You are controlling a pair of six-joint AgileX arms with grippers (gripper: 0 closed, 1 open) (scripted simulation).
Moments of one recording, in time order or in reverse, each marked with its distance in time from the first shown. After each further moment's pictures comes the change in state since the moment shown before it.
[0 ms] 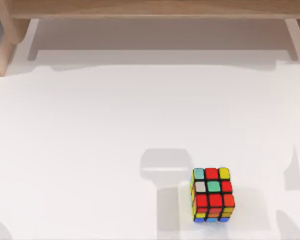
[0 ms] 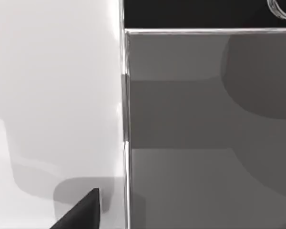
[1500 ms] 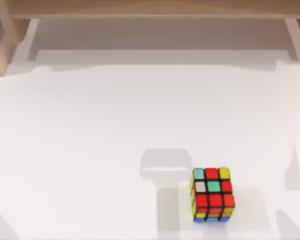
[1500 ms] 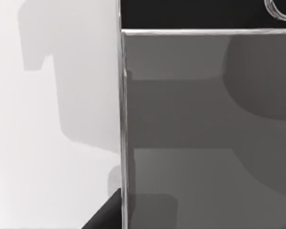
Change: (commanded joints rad) left arm -0.002 -0.054 0.042 -0.084 0.004 -0.002; right arm 0.000 0.000 0.000 0.000 0.000 0.000
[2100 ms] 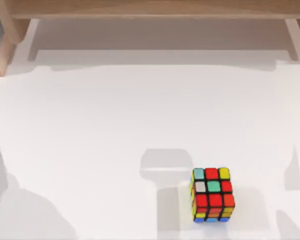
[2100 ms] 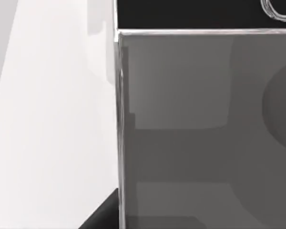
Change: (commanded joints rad) left arm -0.126 -0.081 0.083 -0.027 -0.005 -0.095; right arm 0.000 0.000 0.000 0.000 0.000 0.000
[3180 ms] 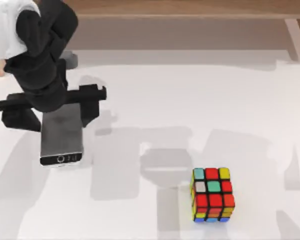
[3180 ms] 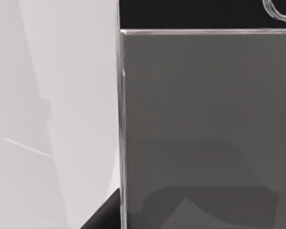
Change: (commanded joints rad) left arm -0.905 -0.020 0.093 -0.142 -0.004 -0.687; right arm 0.000 0.000 0.000 0.000 0.000 0.000
